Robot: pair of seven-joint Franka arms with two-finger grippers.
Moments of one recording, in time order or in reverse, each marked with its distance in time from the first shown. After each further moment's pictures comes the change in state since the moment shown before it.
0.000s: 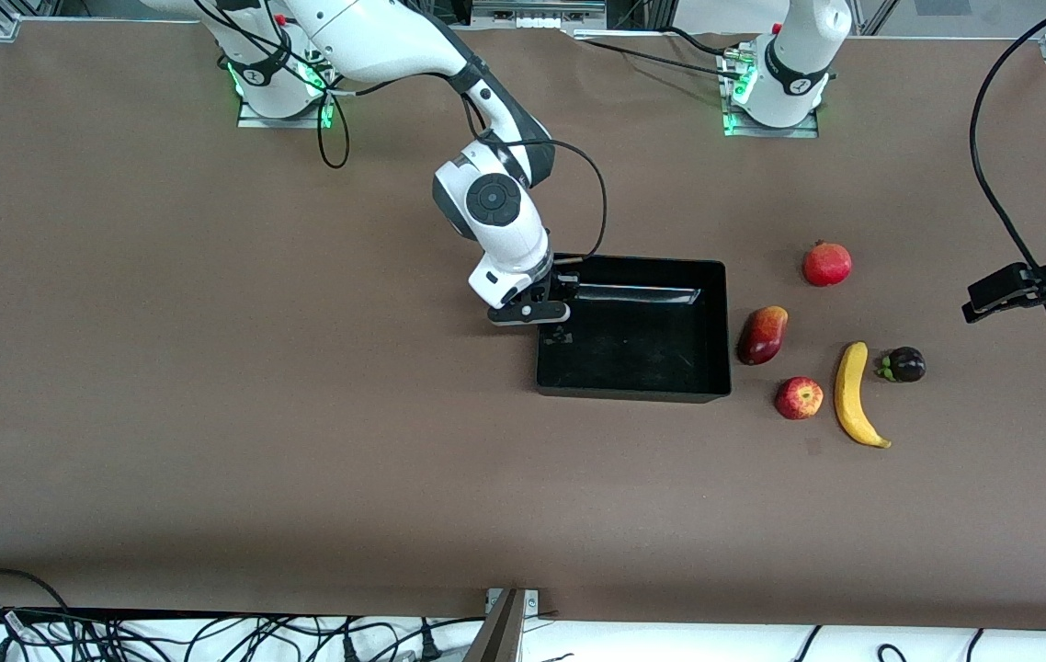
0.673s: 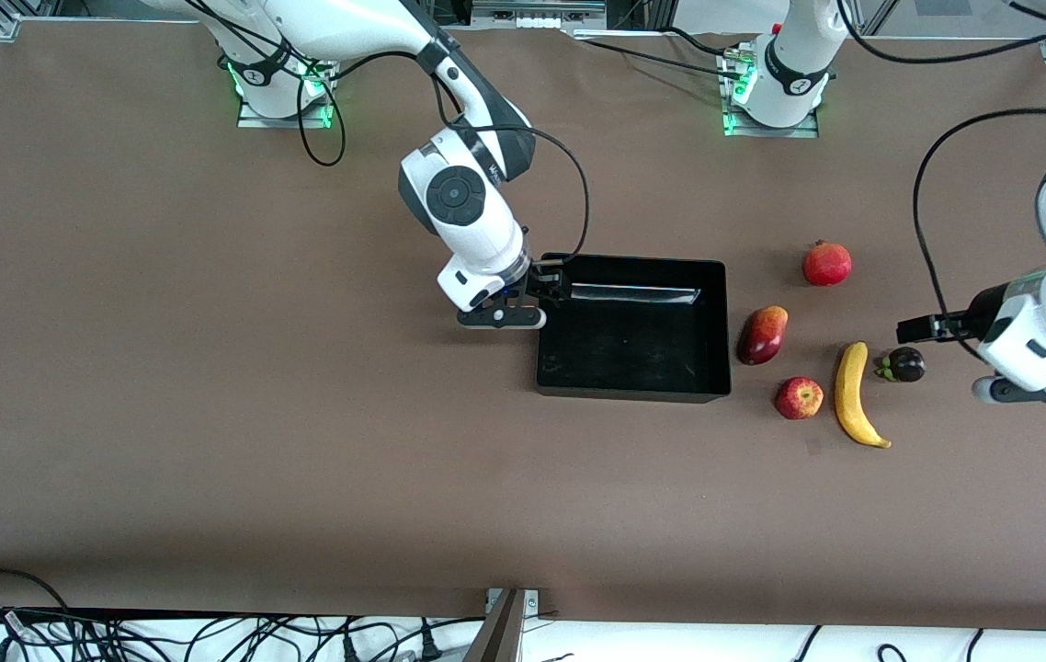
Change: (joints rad) left arm 0.001 0.092 0.006 -0.129 0.000 0.025 0.000; right arm -0.053 -0.093 0.004 0.000 0.028 -0.092 0.003
